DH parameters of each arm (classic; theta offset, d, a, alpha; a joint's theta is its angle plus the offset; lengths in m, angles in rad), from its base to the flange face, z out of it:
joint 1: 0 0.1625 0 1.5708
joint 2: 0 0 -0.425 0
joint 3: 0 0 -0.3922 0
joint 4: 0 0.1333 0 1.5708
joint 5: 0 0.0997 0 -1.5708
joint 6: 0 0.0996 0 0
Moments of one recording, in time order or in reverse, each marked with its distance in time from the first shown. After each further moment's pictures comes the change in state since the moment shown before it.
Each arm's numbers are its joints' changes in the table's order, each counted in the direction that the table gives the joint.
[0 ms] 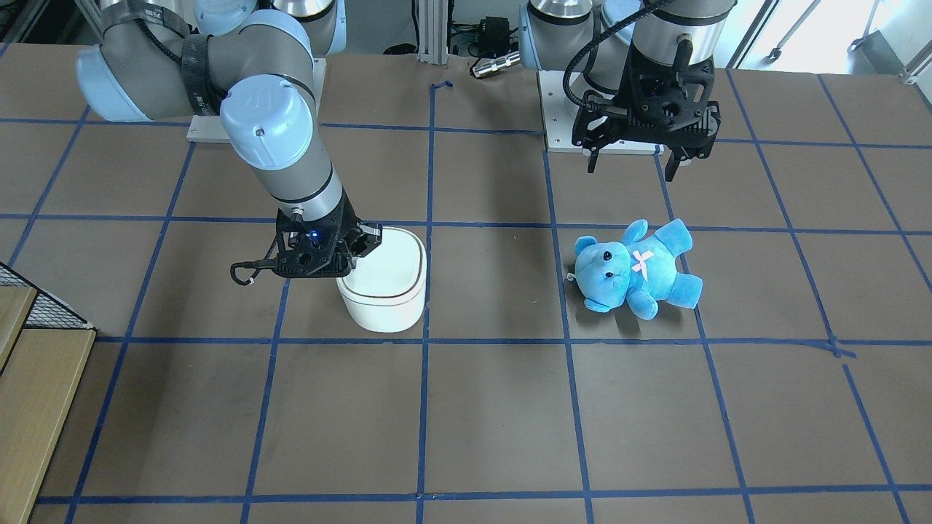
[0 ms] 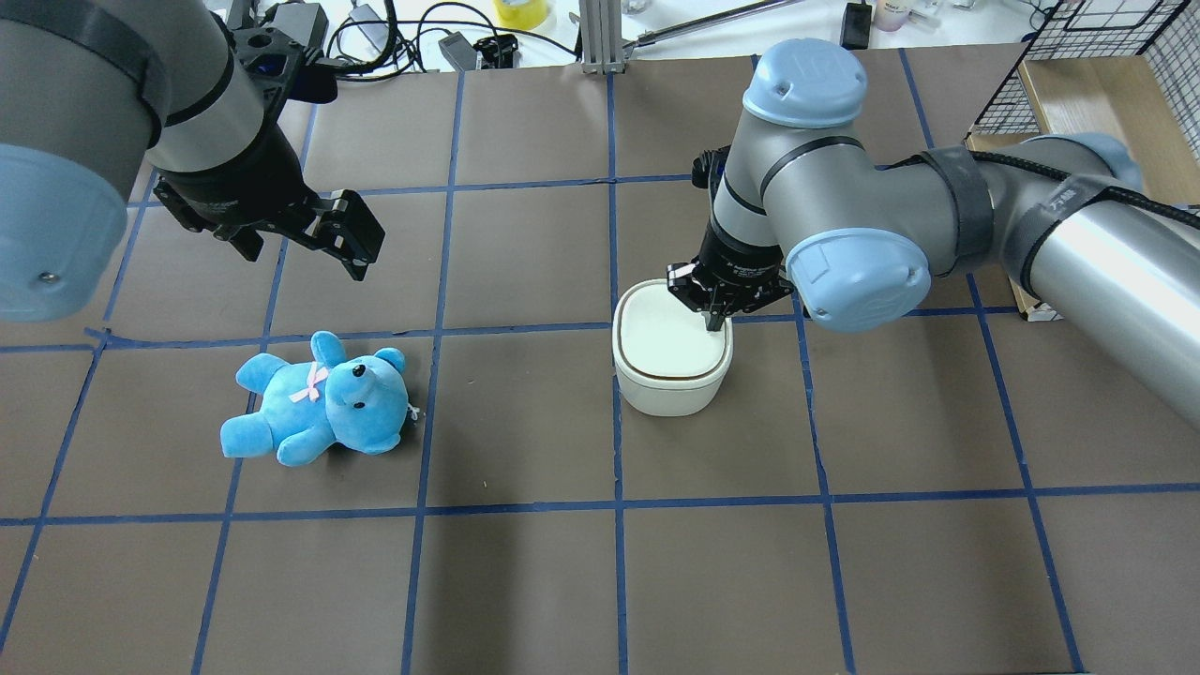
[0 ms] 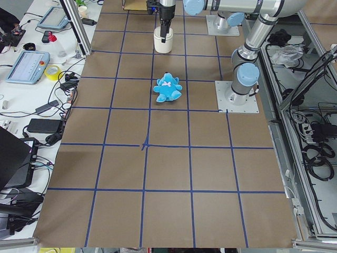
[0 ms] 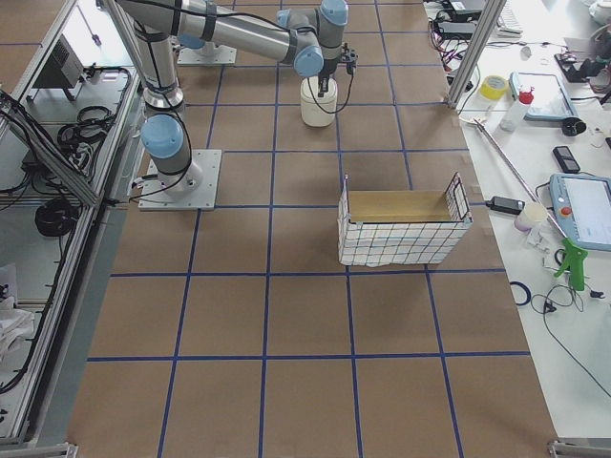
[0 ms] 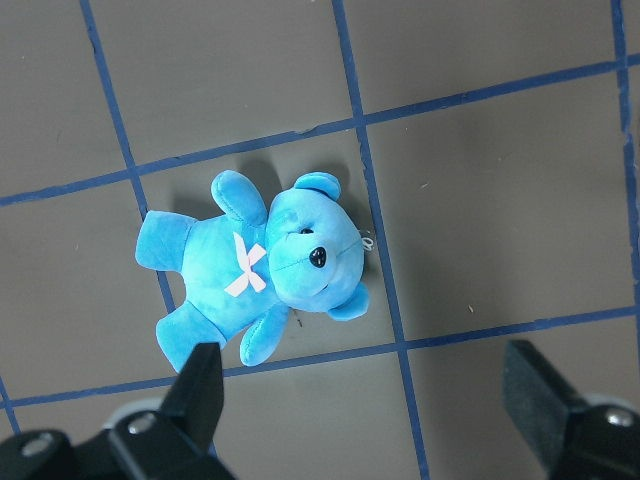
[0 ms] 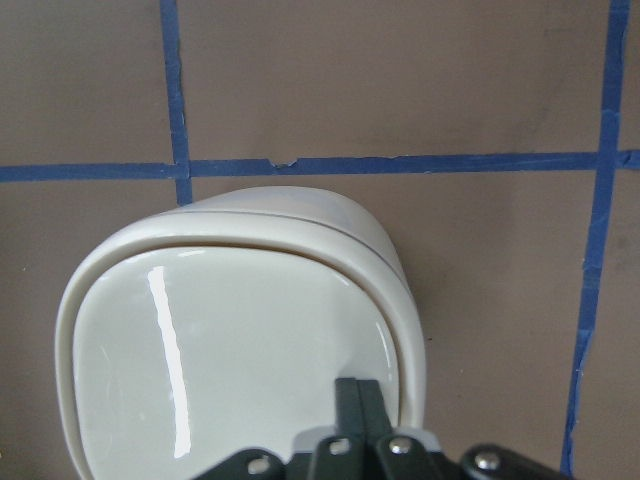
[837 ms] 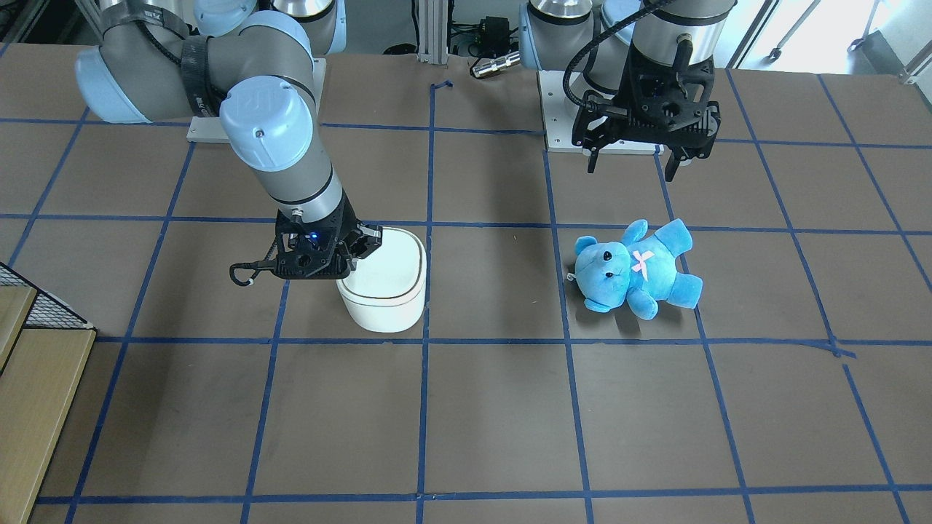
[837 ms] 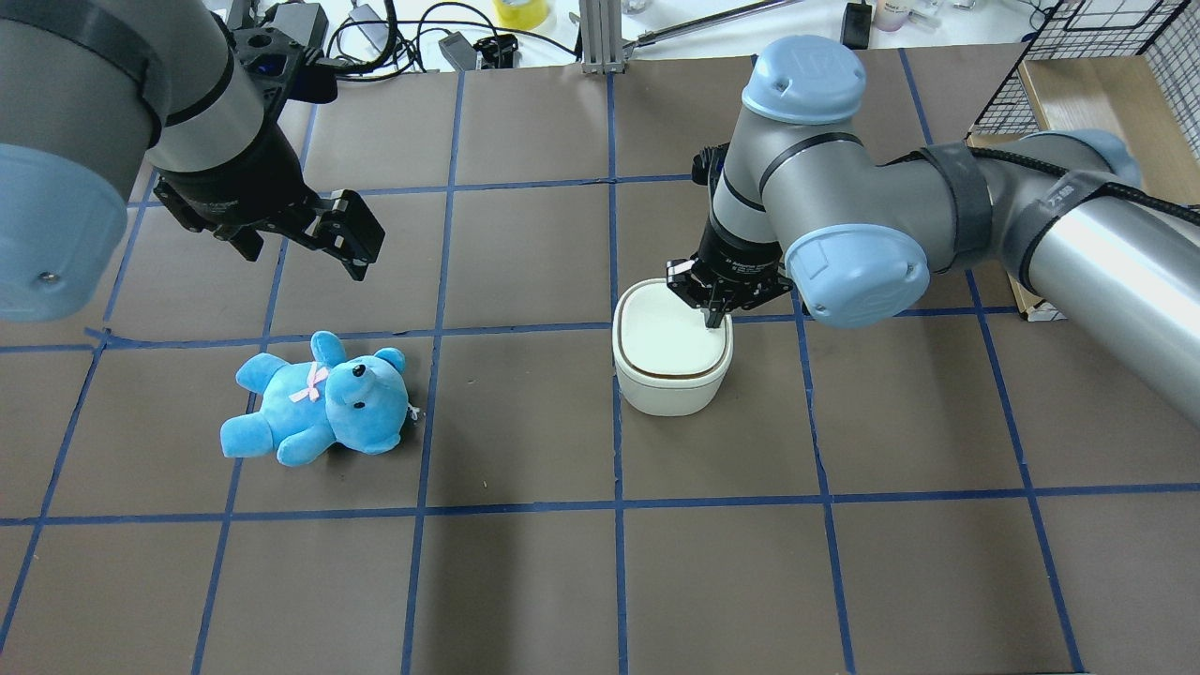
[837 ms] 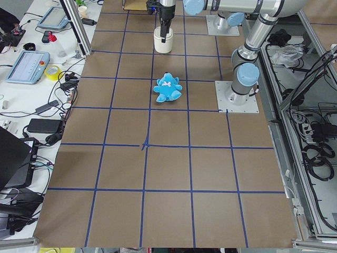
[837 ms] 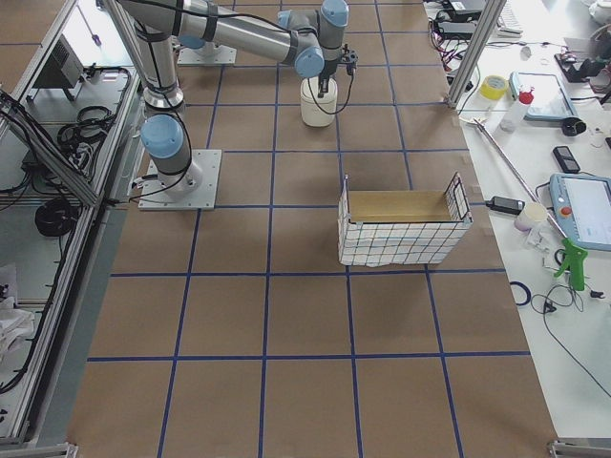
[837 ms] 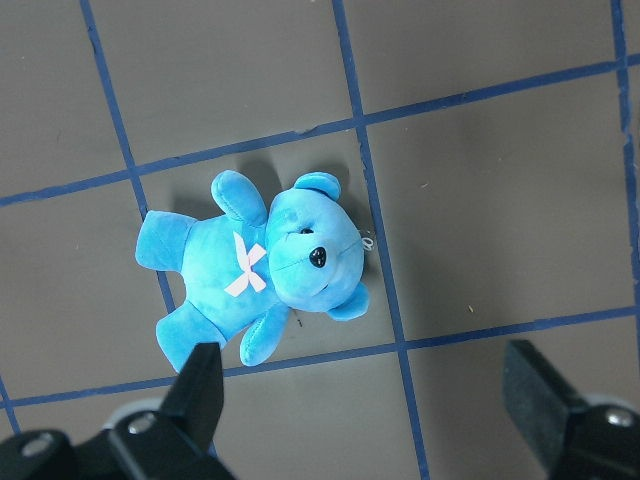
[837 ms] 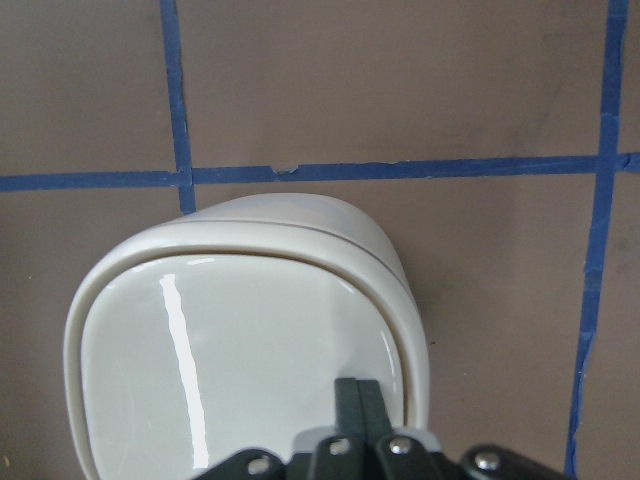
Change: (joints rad) left arm 0.000 0.000 0.000 0.000 0.000 0.000; right arm 0.001 -0.002 -0.014 0.003 -0.001 0.022
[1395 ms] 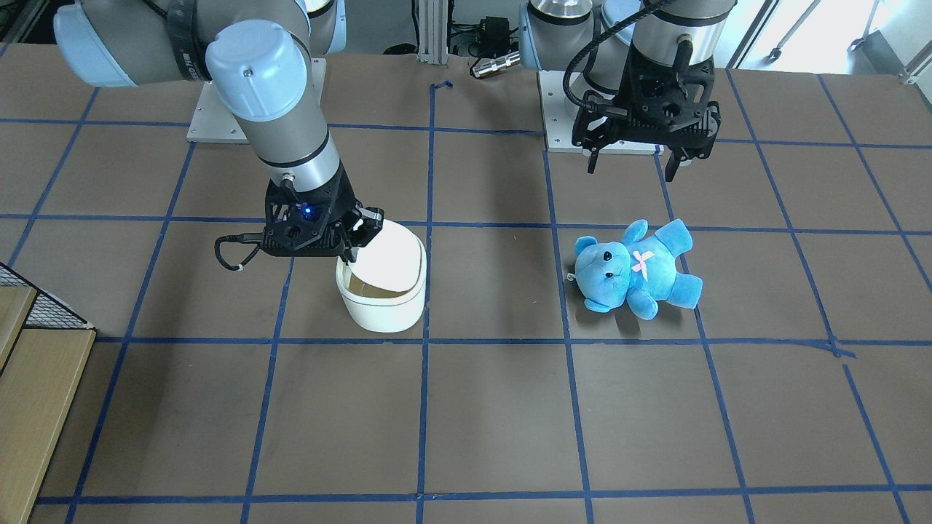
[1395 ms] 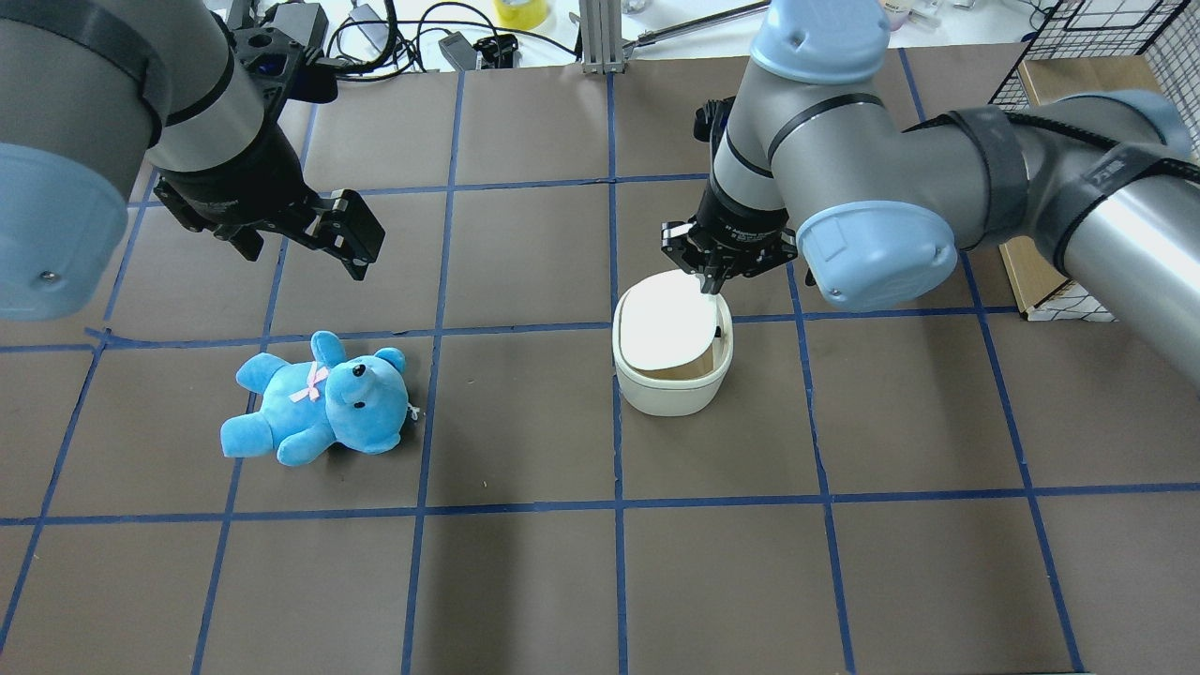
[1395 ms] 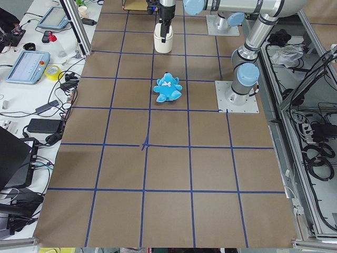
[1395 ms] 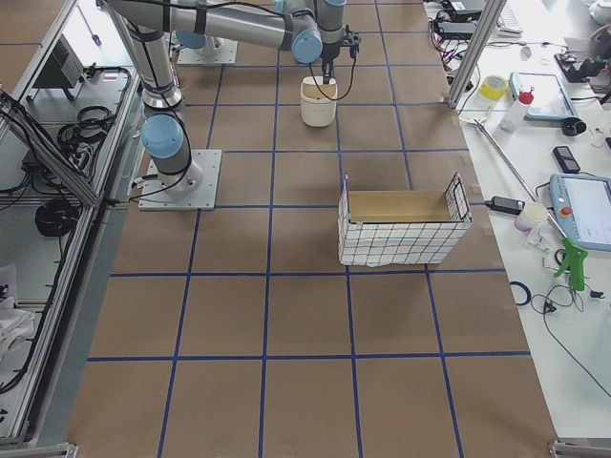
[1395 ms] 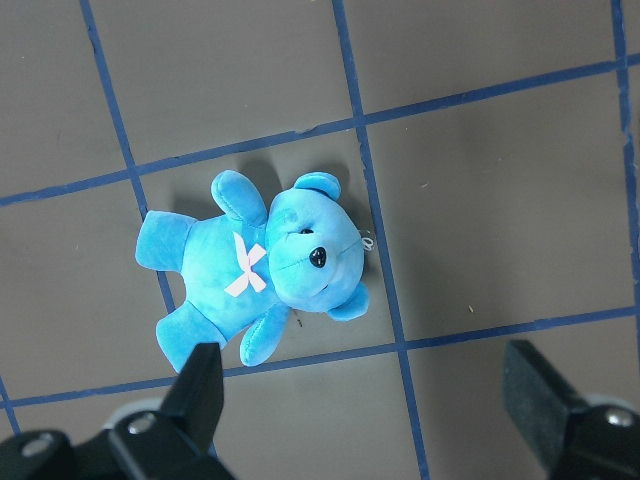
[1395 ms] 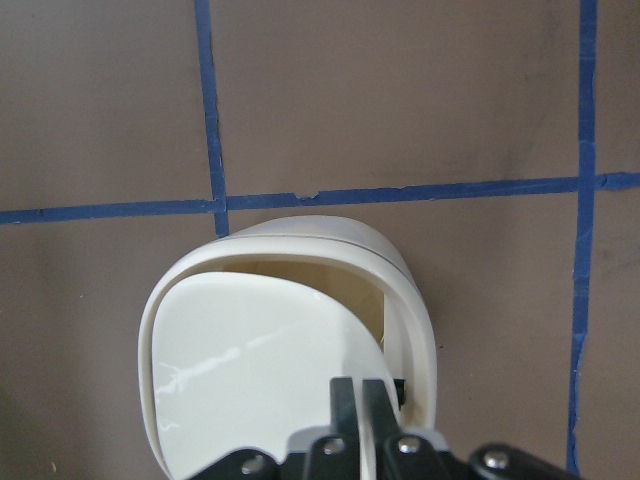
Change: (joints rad) left arm 0.000 0.000 0.000 0.000 0.000 0.000; right arm 0.007 -0.051 -0.060 0.015 -0.010 0.036
